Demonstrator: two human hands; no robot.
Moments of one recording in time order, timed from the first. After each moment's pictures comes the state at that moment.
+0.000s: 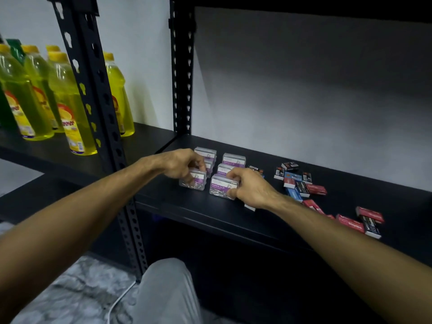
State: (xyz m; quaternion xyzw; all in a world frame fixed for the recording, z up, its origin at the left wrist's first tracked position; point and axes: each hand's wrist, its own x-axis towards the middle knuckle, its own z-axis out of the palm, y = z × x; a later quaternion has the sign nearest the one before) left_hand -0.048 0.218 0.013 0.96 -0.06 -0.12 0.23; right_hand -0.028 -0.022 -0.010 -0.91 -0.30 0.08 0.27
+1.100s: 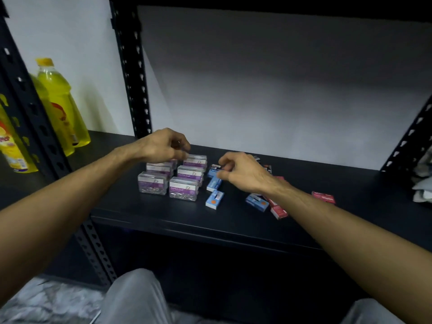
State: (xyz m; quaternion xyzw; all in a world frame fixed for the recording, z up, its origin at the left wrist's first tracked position) left_hand -0.022 0.160 0.057 0.96 -0.09 0.01 0.25; right_hand -0.012 -0.092 0.026 -0.92 -0.26 0.01 0.29
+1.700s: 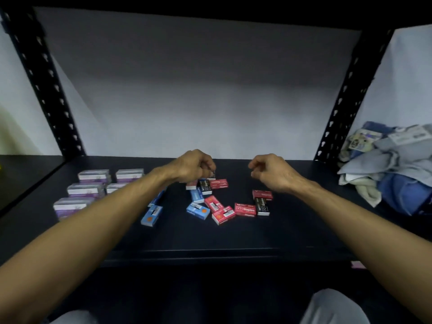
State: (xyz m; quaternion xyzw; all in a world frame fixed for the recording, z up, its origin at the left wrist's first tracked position) left_hand 0.058 -0.042 0.022 0.94 -0.21 -0.04 0.28; right_hand 0.011 -0.292 0.033 -0.95 -0.09 -0.02 0.29
